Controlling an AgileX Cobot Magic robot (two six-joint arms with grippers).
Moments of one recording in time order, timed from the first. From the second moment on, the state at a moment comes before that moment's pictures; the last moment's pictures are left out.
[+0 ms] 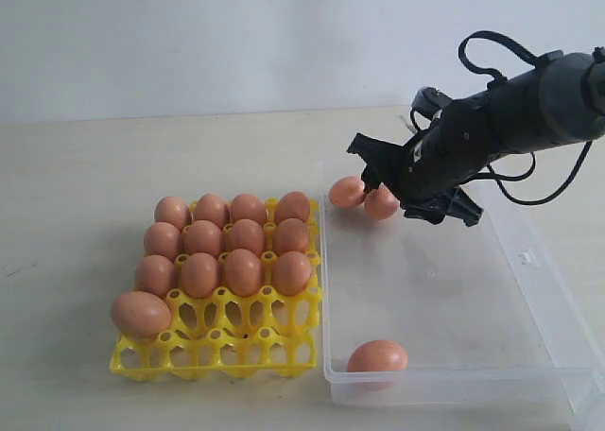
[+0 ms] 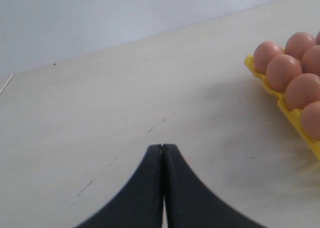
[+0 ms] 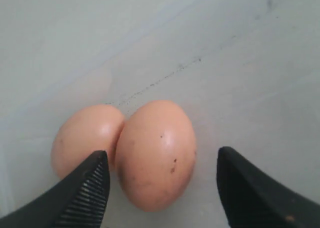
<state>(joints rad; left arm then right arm) -0.01 0.01 0.00 -0.04 0.37 0.24 0.37 2.04 -1.20 -0.10 0.23 0.98</state>
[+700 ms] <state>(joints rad) -0.01 0.01 0.00 -0.04 0.37 0.24 0.40 1.98 -1.19 -0.31 0.15 0.95</state>
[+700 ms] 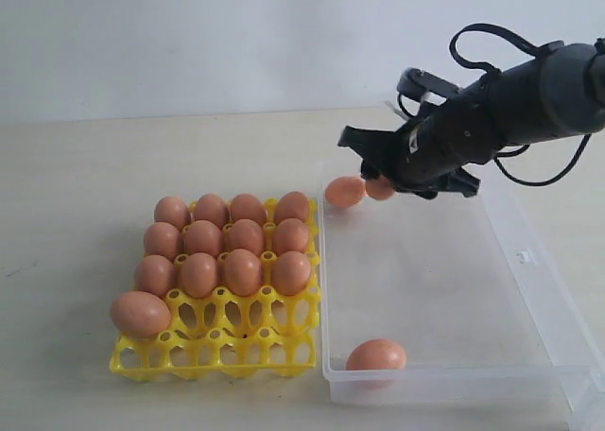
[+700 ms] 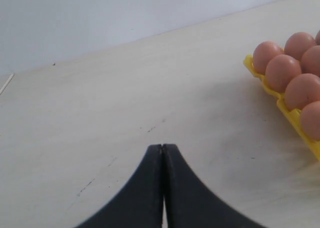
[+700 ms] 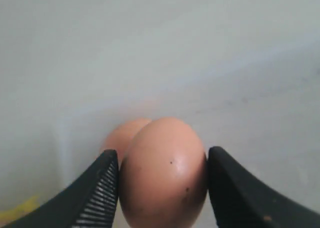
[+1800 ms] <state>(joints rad) -0.01 0.01 0.00 -0.04 0.37 0.24 0.71 1.97 -0.94 -1.04 -0.67 0.77</state>
